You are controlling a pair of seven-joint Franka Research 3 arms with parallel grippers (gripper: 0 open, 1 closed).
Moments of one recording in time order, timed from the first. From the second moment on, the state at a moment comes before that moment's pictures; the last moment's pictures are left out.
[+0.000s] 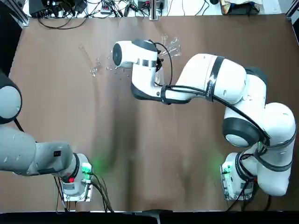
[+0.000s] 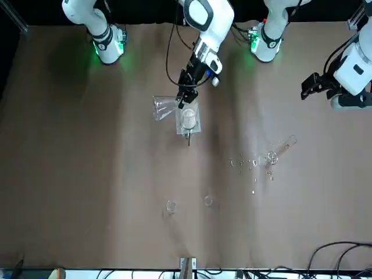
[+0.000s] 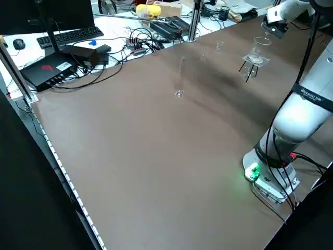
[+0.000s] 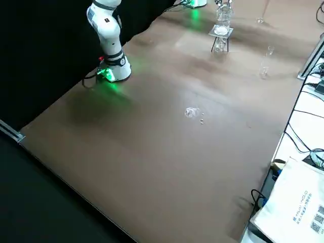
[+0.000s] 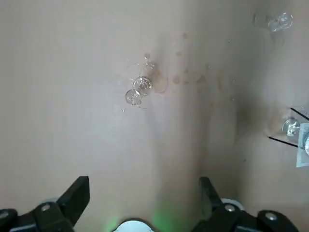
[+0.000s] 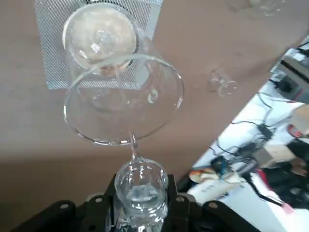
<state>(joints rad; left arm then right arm) 0.08 0.00 -0.20 -1.56 -0.03 1.48 -0.14 1.15 0.61 -0.09 -1.25 -0.65 1.53 -0.64</state>
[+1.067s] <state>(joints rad) 0.08 0.00 -0.20 -1.56 -0.03 1.48 -0.14 1.02 0.54 -0.09 -1.22 -0.31 1.61 -0.64</state>
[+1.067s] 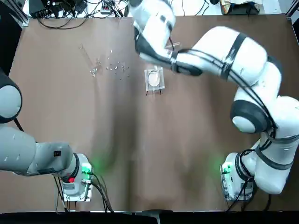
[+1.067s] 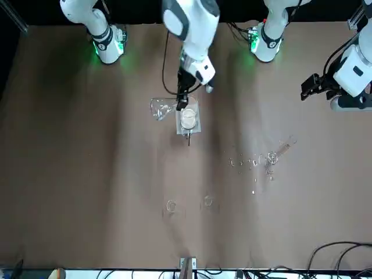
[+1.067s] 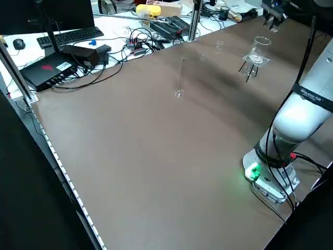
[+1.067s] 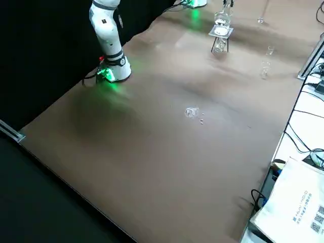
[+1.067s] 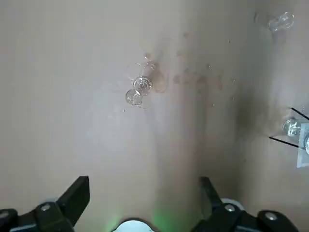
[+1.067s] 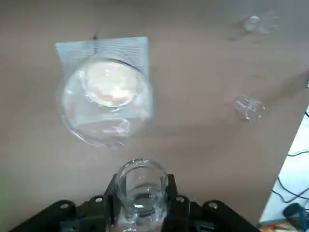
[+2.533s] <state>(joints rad) 0.08 0.03 -0.19 -1.58 -0.03 1.62 -0.14 -0.19 0.35 -0.11 -1.74 0.72 1.66 -2.11</state>
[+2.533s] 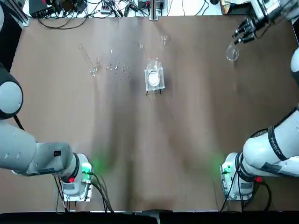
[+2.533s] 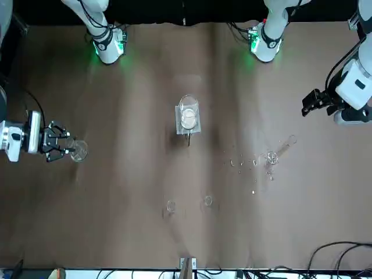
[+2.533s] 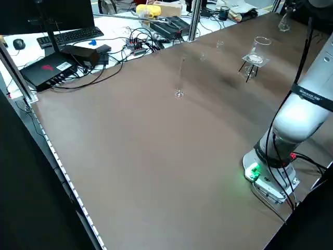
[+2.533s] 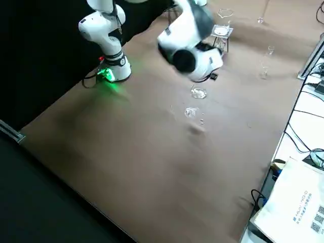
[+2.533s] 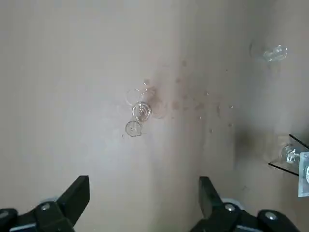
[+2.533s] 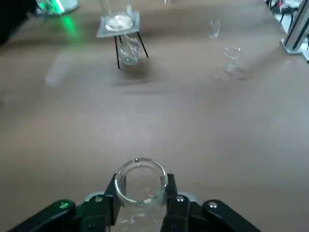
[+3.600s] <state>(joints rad) 0.08 0.03 -0.18 -1.58 -0.03 1.62 -0.14 -0.38 0.57 -0.10 -1.85 0.88 1.61 -2.51</state>
